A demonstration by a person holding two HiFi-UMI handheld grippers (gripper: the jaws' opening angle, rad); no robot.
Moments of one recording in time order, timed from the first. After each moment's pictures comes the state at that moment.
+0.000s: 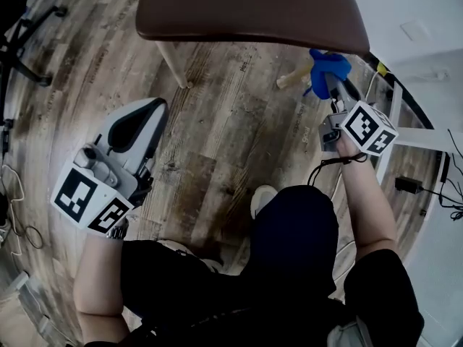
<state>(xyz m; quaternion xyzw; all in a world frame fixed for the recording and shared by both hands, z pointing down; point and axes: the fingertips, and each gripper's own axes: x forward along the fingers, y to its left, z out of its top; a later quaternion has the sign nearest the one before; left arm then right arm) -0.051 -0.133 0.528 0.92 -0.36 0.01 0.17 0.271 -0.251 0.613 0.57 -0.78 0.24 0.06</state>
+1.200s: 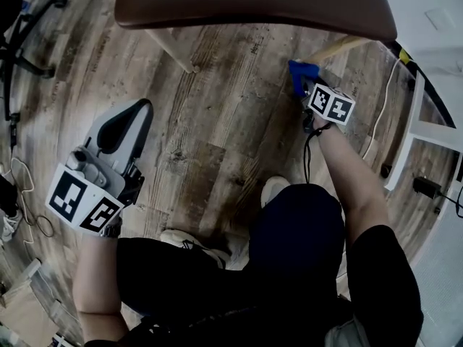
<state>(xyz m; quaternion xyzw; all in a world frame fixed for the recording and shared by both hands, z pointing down) -0.068 -0.135 0.571 0.90 -0.38 0.07 0.20 0.278 -0.259 0.859 0.57 -0.73 0.34 0.19</state>
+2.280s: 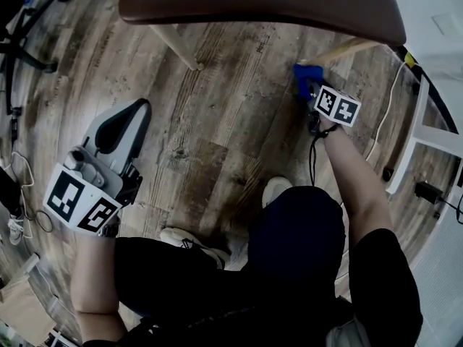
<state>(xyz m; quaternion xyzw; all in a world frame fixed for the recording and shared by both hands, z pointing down) -0.077 -0.133 0.576 0.90 -0.39 0.07 0.20 0.281 -0.253 0.870 0.56 -0.72 0.35 0.20</state>
